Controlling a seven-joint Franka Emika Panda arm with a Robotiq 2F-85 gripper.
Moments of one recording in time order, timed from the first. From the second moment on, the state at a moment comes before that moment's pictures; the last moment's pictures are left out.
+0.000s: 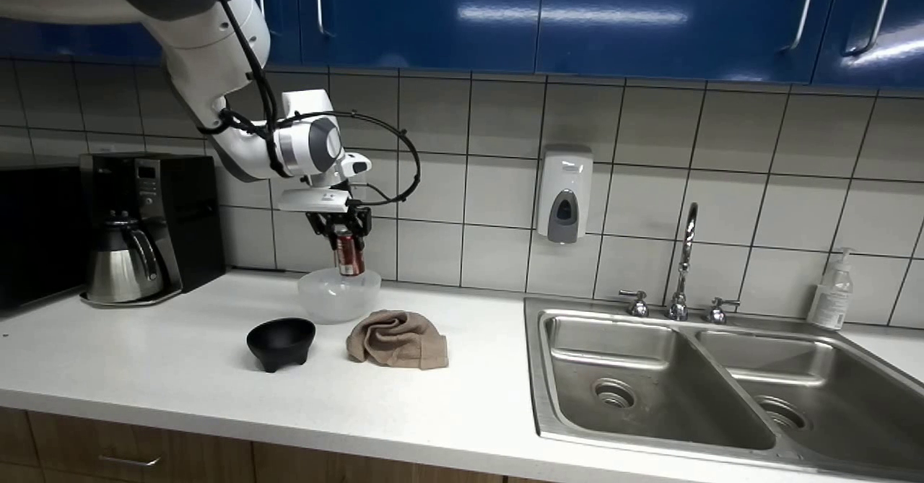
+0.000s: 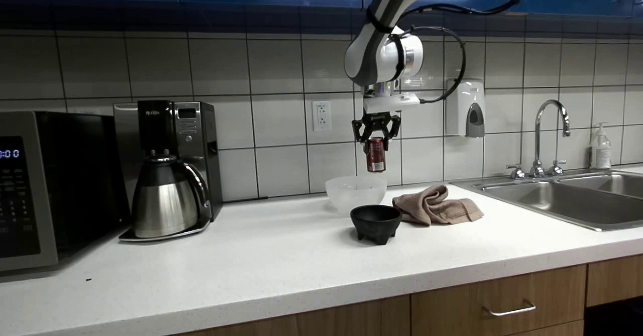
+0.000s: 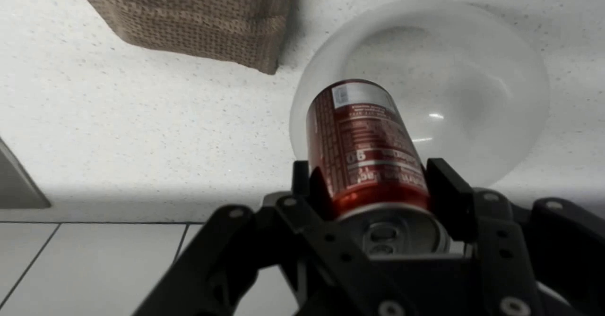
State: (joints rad) arm 0.17 0.53 -0.09 -1.66 -0.13 2.53 0.16
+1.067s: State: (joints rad) arm 0.15 0.16 -0.17 -2.13 -0.32 2.53 0.33
